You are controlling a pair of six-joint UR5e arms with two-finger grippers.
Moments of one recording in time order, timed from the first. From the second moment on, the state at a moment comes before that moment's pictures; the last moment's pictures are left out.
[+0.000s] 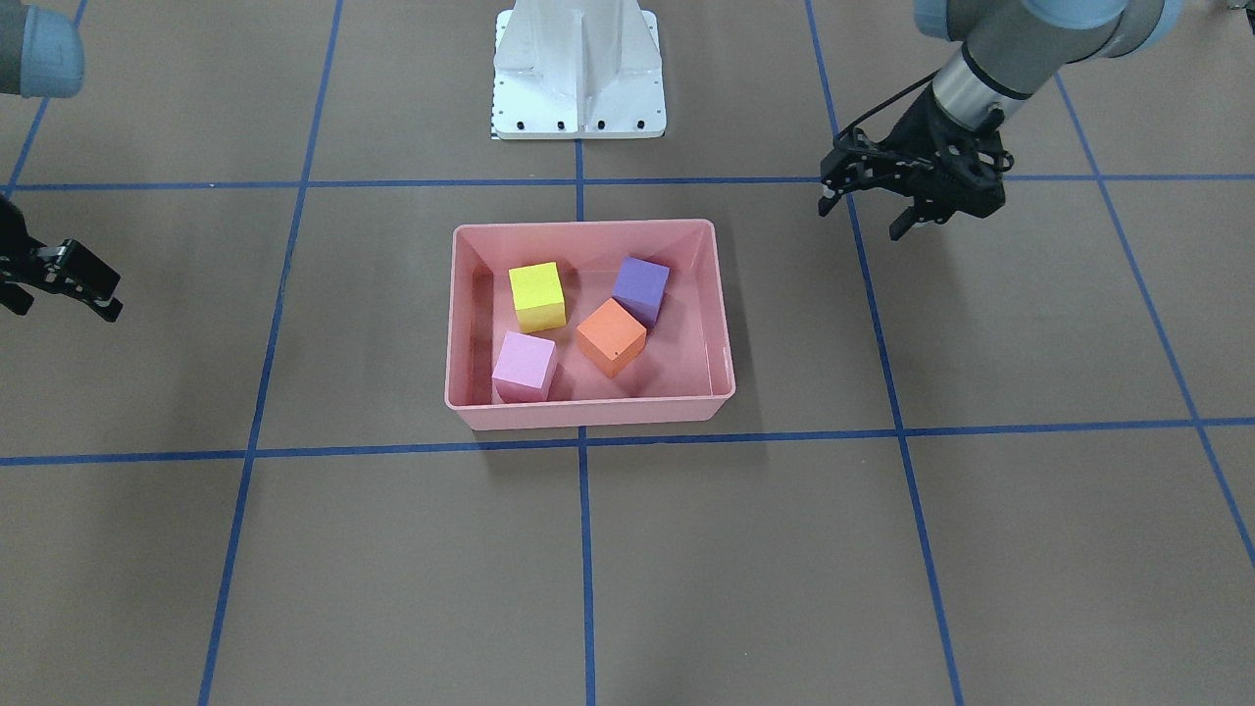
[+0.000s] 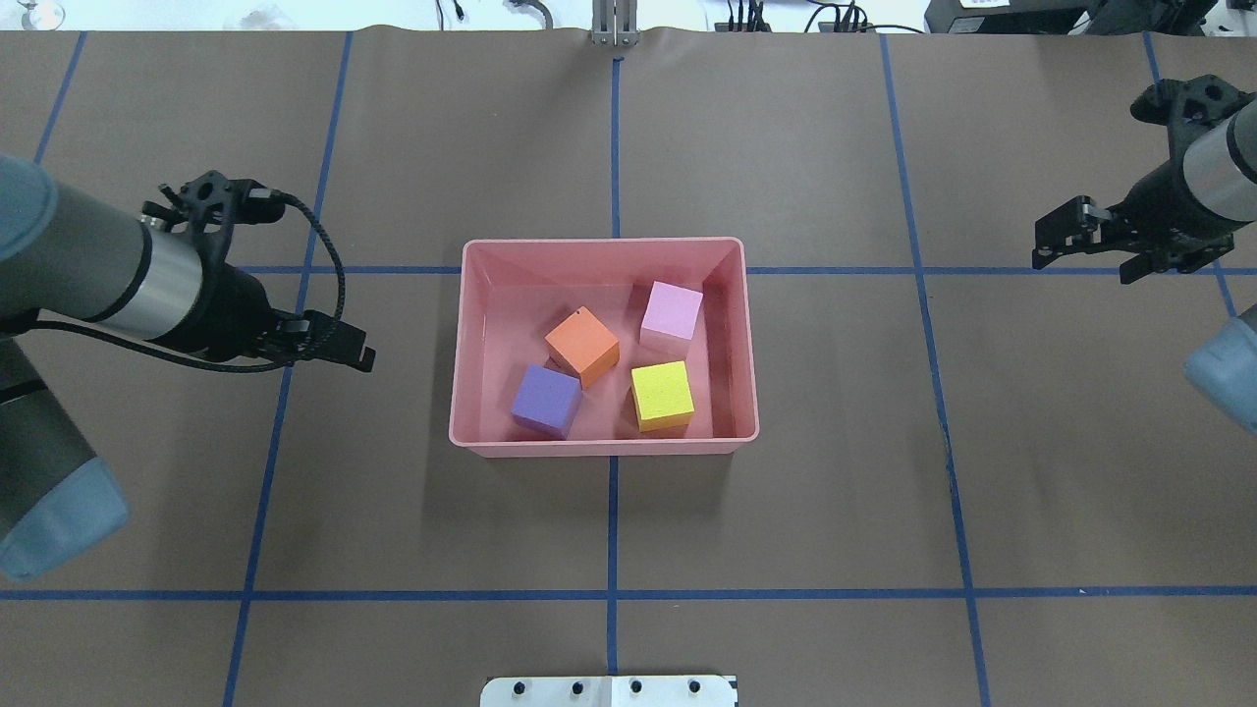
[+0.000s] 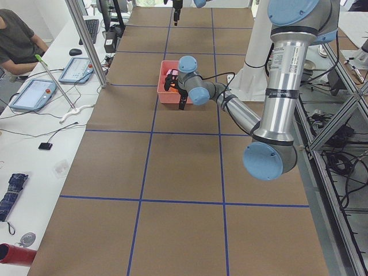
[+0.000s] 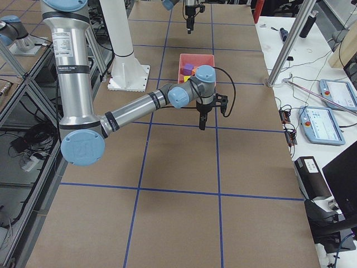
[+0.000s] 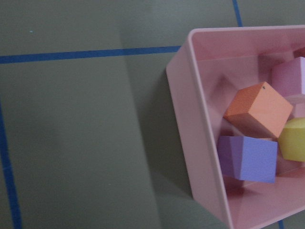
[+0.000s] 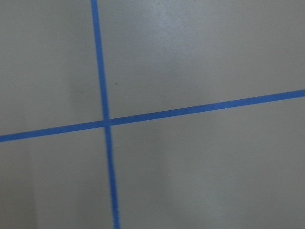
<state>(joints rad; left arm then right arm) -0.83 -1.64 -2.06 -1.92 -2.17 -0.86 1.13 -1.53 1.94 -1.49 2.21 0.74</state>
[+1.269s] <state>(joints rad) -1.42 -1.45 -1.74 -1.63 -2.36 -0.05 1.46 -1.71 1.84 -1.50 2.37 0.17</state>
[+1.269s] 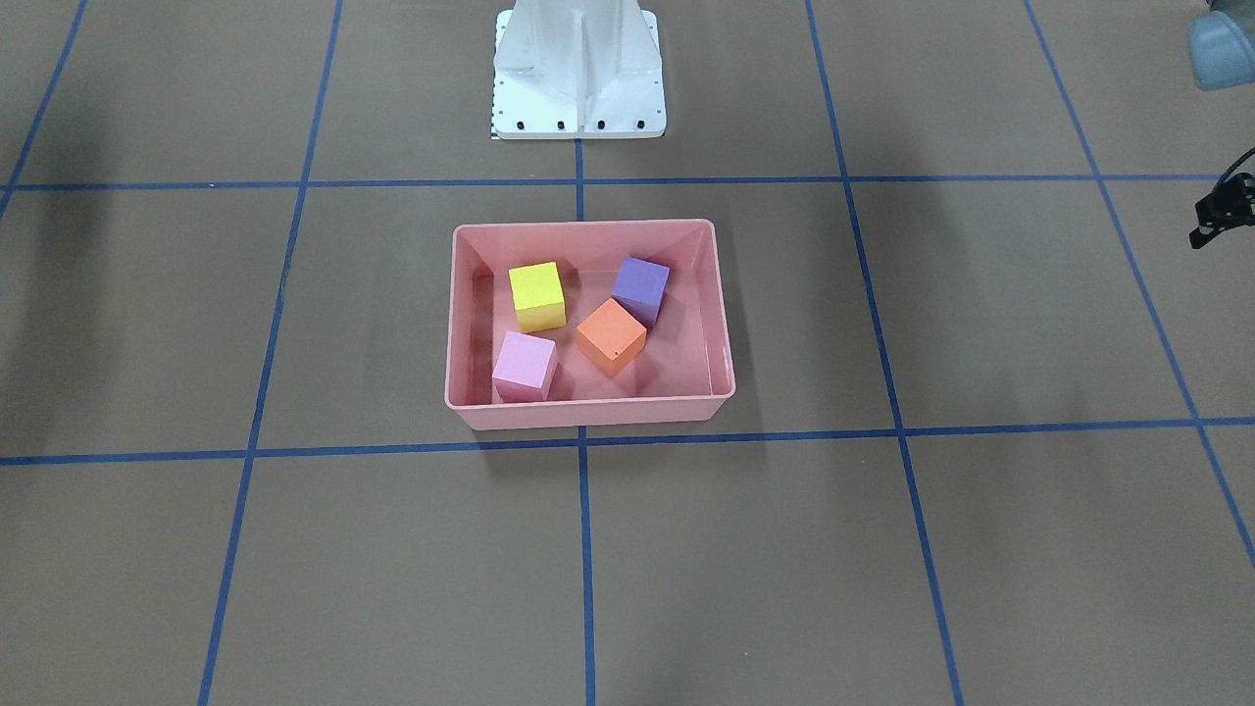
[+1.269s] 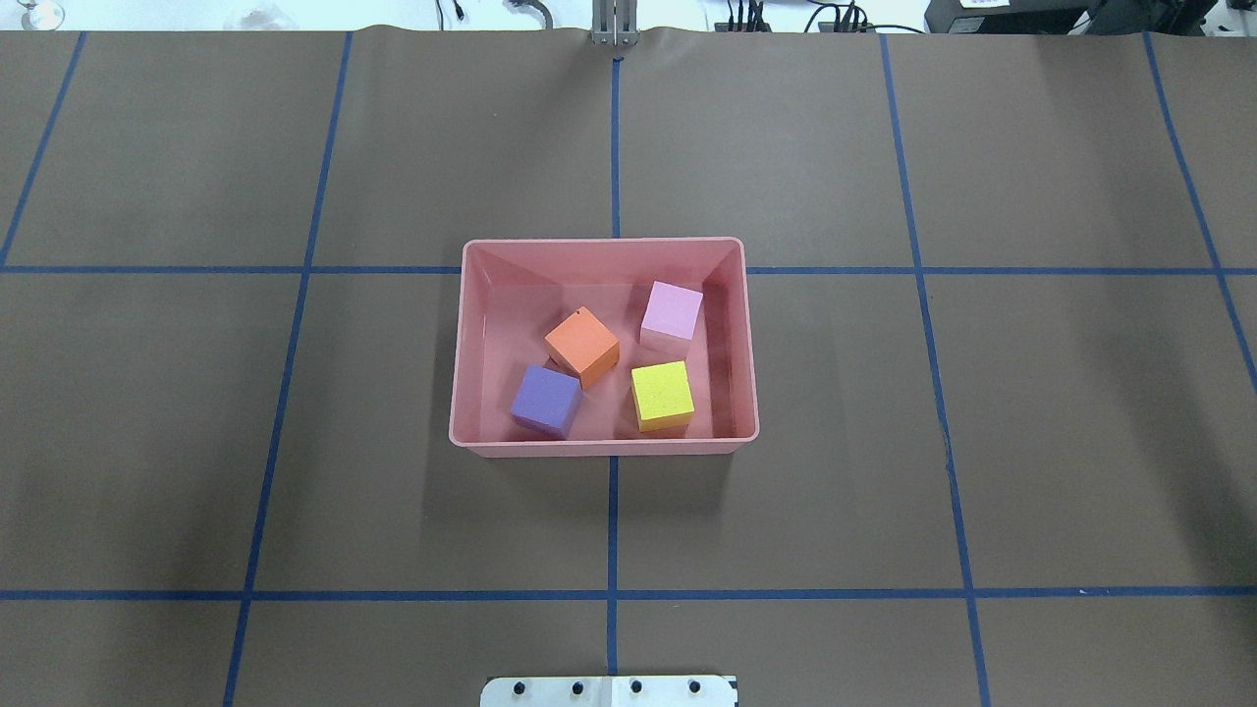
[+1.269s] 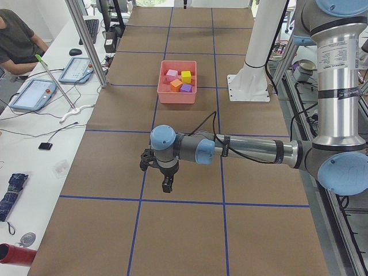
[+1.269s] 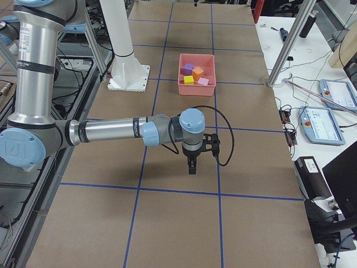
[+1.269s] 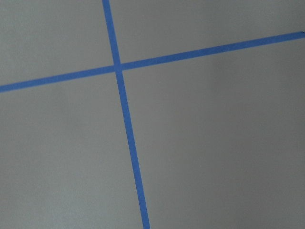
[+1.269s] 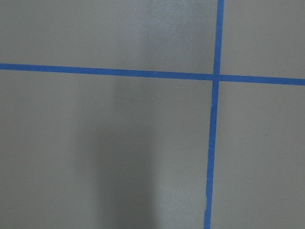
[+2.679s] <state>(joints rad) -1.42 -1.44 -1.82 -1.66 -2.36 -0.25 1.47 -1.57 1.71 -1.61 2.36 0.17</state>
